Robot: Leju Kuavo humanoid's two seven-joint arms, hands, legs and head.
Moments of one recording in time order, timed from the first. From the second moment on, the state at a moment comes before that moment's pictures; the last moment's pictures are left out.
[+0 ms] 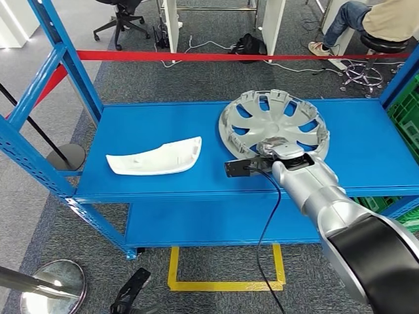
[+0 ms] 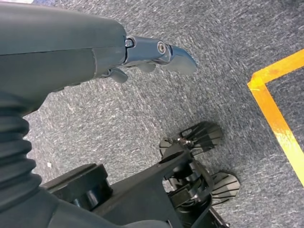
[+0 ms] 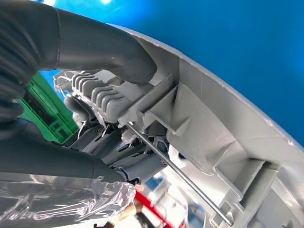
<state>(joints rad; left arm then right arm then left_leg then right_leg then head) -0.22 -0.17 0.66 -0.22 -1.18 0.01 -0.11 -1.03 0.04 0.54 -0.30 1.20 0.31 -0.01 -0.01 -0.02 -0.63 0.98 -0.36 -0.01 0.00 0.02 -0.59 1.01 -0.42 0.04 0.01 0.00</state>
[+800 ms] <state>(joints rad) -0.20 -0.15 0.66 -0.22 -1.16 0.04 -0.13 -1.09 0.05 0.58 -0.61 1.08 0.06 -0.04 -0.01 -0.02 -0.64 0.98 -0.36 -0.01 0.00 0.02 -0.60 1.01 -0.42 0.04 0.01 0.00</state>
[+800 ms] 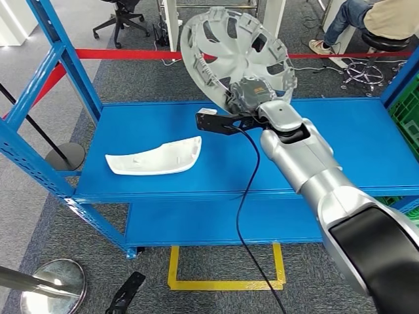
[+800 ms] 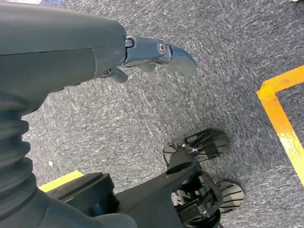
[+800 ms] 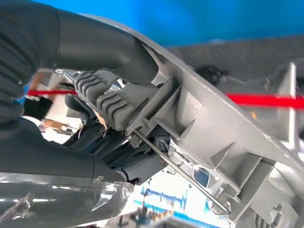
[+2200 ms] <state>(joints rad) -0.20 -0.14 0.68 -0.22 -1.14 0.05 -0.10 -1.01 -0.02 0.66 -0.83 1.01 0.01 -0.01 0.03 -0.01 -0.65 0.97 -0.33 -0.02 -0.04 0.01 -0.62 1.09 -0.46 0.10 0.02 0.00</state>
